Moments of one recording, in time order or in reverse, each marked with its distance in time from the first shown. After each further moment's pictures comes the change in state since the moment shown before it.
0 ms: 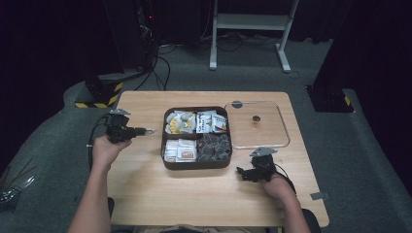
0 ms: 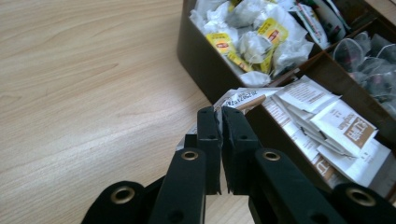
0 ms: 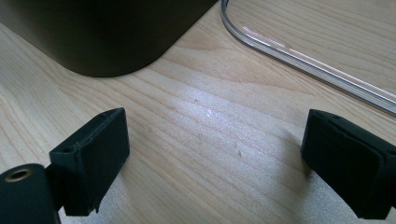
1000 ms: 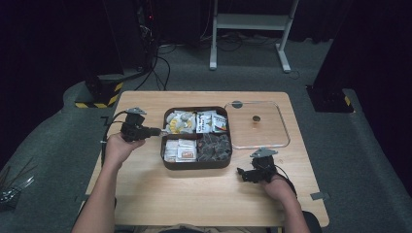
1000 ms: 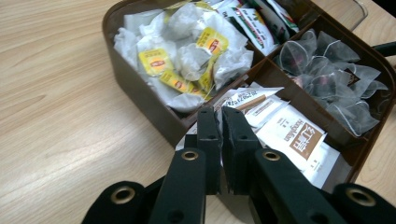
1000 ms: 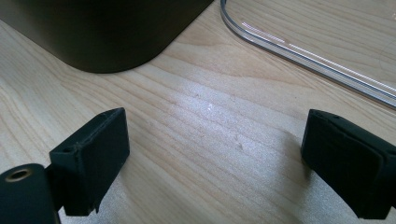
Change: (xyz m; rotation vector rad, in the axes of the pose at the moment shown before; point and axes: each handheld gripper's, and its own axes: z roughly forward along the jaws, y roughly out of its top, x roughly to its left) left arm -0.040 0.021 0.016 0.017 -0.096 0.086; right arm 0.002 -0.003 -0.003 -0.001 -0.008 0.007
